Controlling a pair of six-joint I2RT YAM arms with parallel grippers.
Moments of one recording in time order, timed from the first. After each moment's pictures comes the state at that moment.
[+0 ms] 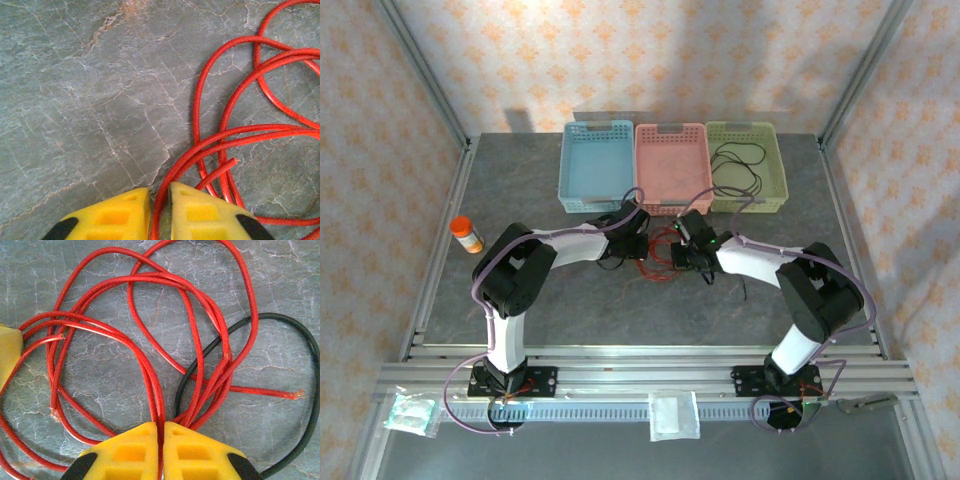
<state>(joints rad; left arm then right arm) -0.61 1.93 1.15 -0.25 -0.01 -0.51 0.61 1.65 0.88 -0.27 0.07 0.40</state>
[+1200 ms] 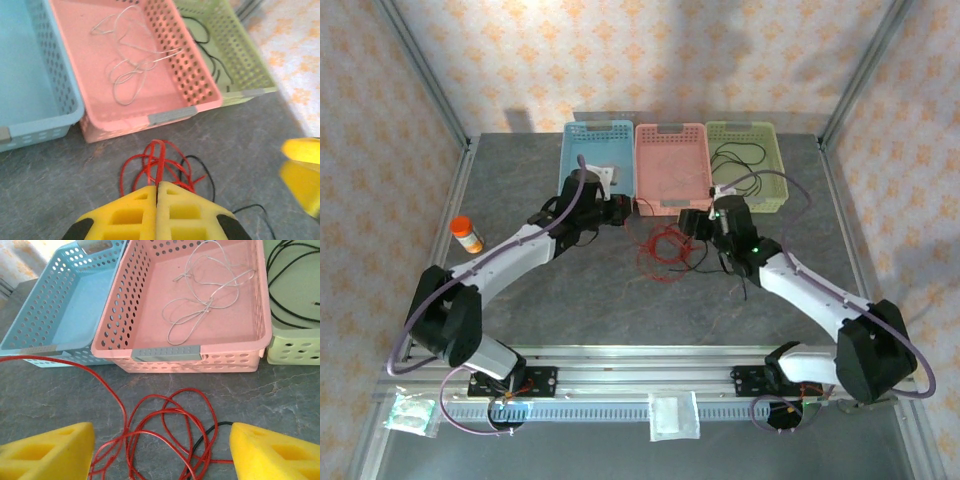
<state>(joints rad) -0.47 1.49 1.05 -0.10 0.21 -0.47 0.50 1.25 0.78 -0.06 0.05 0.46</state>
